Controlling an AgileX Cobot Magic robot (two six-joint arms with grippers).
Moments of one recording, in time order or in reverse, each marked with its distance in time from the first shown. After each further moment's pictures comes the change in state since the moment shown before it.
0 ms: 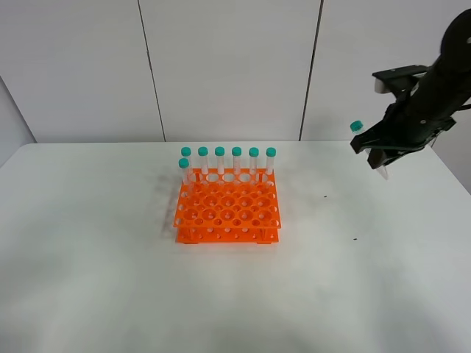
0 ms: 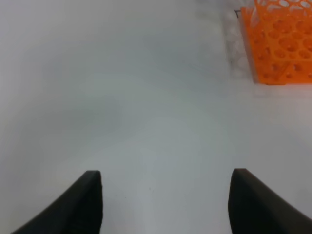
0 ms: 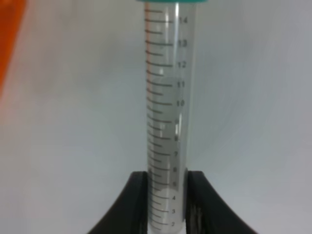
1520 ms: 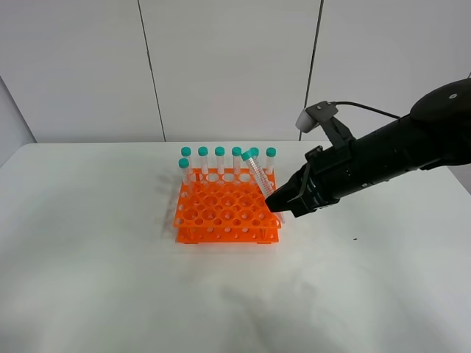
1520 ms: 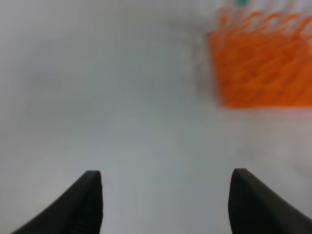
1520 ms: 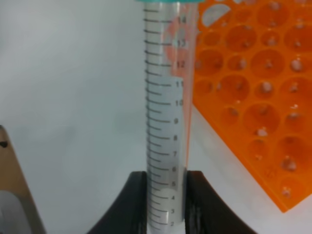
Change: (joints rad) left arm 0.000 0.153 -0.069 -0.140 -0.117 0.030; right arm 0.197 -0.057 0.343 0.966 -0.204 -1.012
